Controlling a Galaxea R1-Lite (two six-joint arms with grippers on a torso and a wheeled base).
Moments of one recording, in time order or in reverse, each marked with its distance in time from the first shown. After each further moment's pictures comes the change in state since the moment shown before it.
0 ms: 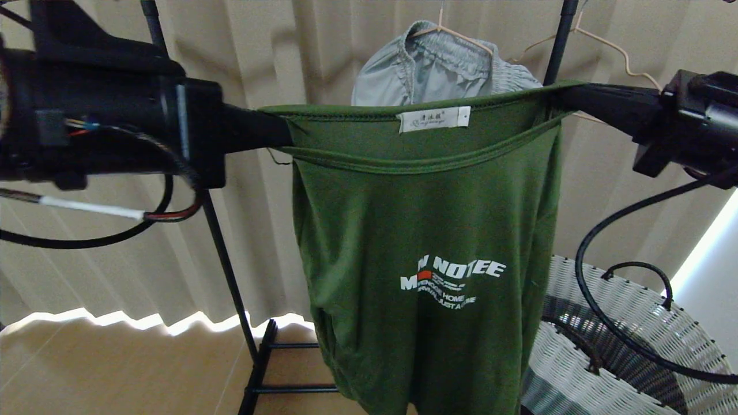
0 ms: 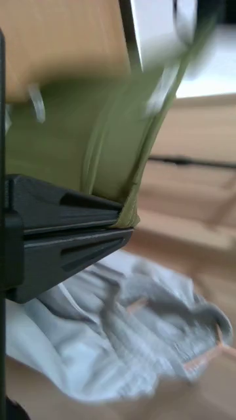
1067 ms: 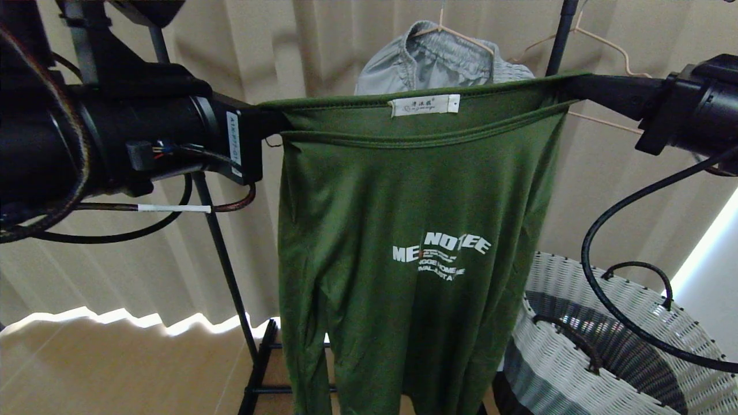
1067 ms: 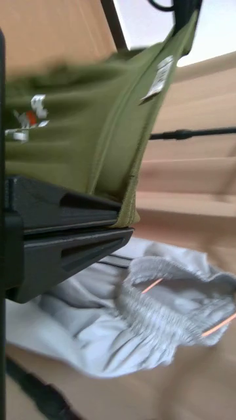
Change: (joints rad) left arm -0.001 0.039 0.168 -0.354 0.290 0.135; right arm 0.025 -0.029 -0.074 0.175 -0.160 0.057
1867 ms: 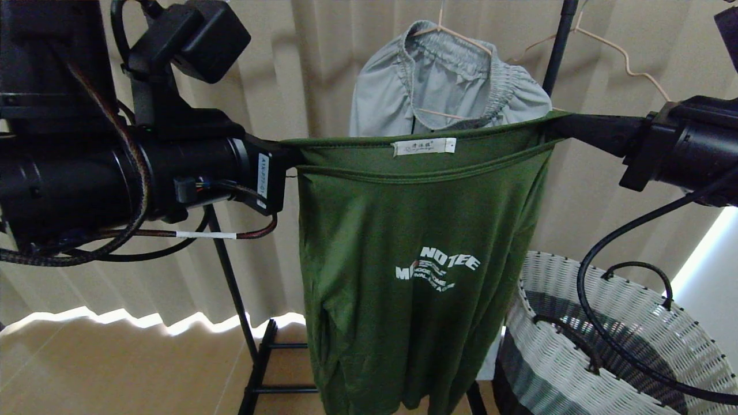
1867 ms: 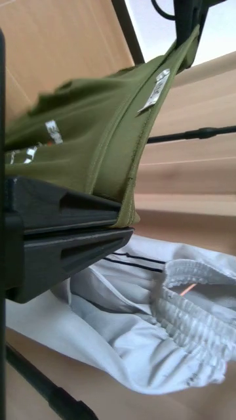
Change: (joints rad) left arm -0.006 0.040 0.043 0.002 0.004 0.002; right arm 0.003 0.001 0.089 -0.008 0.000 -0.001
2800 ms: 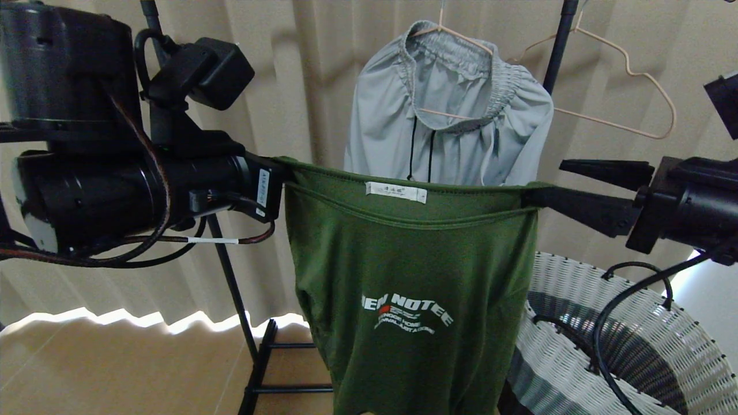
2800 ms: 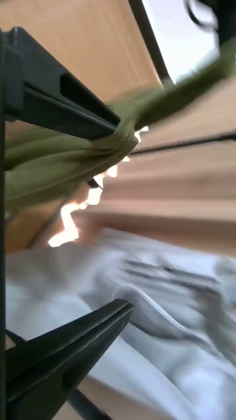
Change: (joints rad) left arm 0.061 0.035 0.032 -0.009 0.044 -0.004; right arm 0.027 -0.082 0.188 0.000 0.007 -0.008
